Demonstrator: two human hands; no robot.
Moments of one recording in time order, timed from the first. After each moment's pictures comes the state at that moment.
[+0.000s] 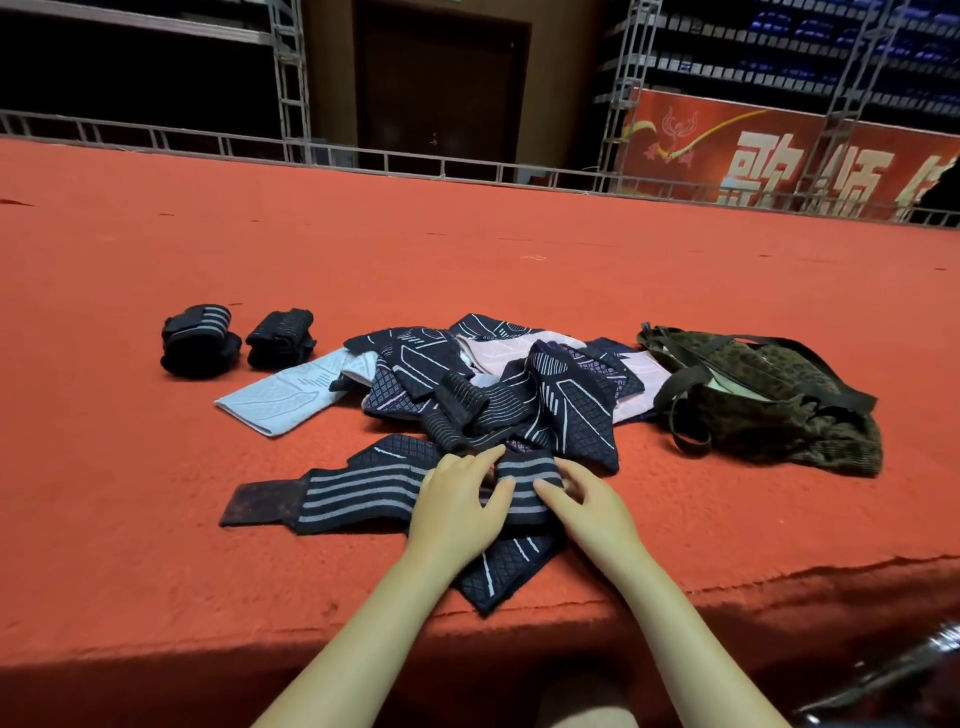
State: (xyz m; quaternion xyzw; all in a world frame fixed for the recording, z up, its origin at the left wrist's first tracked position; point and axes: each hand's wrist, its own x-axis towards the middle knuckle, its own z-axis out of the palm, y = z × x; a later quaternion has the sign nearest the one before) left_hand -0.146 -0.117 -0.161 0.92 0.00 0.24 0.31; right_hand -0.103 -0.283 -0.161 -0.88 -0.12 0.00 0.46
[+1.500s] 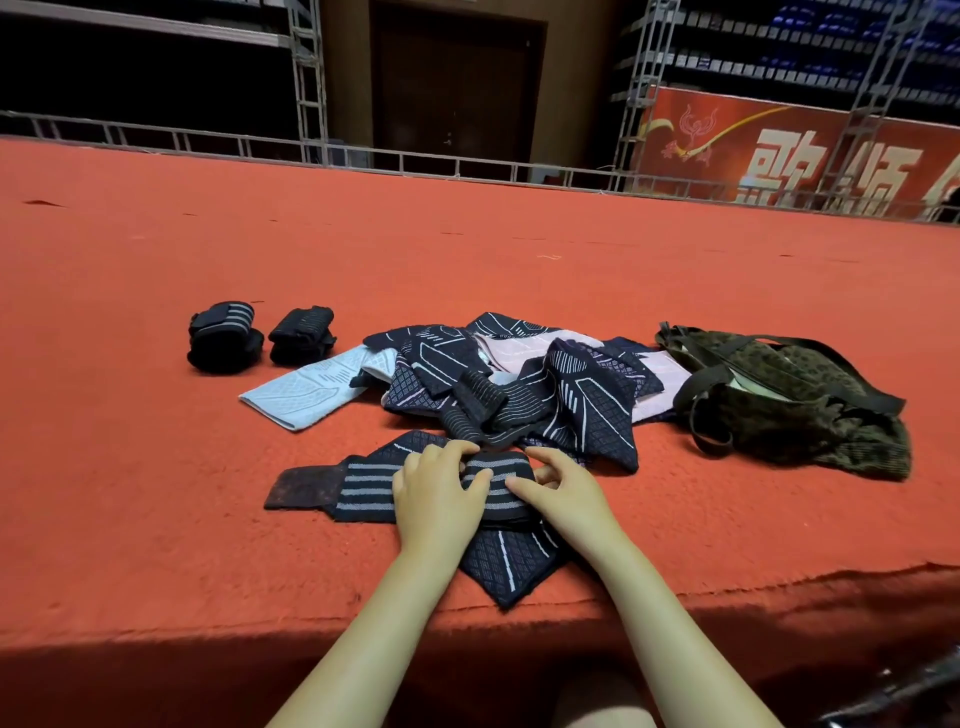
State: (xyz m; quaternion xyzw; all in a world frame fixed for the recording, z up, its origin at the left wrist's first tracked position) left_hand -0.156 -0.096 -0.158 0.91 0.16 0.26 0.28; right_hand -0.109 -0.239 -0.152 -0.84 -0.13 0.03 0.52
